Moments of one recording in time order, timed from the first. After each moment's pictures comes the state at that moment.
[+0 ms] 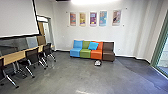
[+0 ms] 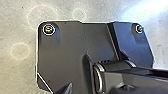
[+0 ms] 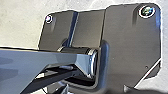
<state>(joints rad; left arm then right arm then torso) 1.51 3.04 -2.72 0.03 0.00 0.08 -1.65 2.97 -2.57 -0.21 0.10 0.15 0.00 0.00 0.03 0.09</state>
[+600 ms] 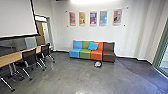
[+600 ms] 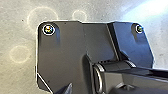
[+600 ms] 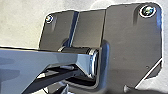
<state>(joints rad) 1.51 3.04 -2.72 0.03 0.00 0.08 -1.65 2.97 -2.57 -0.21 0.10 0.15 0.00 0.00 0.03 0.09</state>
